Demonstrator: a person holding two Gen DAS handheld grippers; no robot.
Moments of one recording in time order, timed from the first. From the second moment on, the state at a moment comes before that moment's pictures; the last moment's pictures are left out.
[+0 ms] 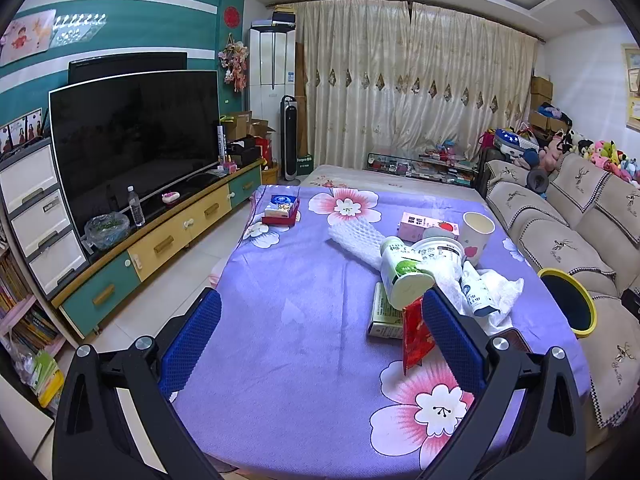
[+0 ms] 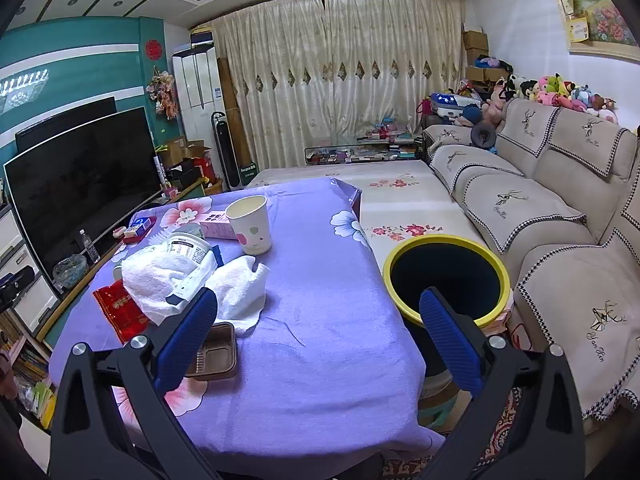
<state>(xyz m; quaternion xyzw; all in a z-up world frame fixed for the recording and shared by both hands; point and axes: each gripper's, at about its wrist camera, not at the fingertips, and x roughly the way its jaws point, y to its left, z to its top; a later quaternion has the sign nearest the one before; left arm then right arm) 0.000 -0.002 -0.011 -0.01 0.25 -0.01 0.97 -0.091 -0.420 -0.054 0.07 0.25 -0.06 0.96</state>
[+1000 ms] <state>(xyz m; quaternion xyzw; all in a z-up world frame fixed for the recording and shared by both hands) 0.007 -0.003 -0.017 -0.01 0.27 -0.01 0.96 -0.086 -0.421 -0.057 0.08 0.26 -0.06 0.96</state>
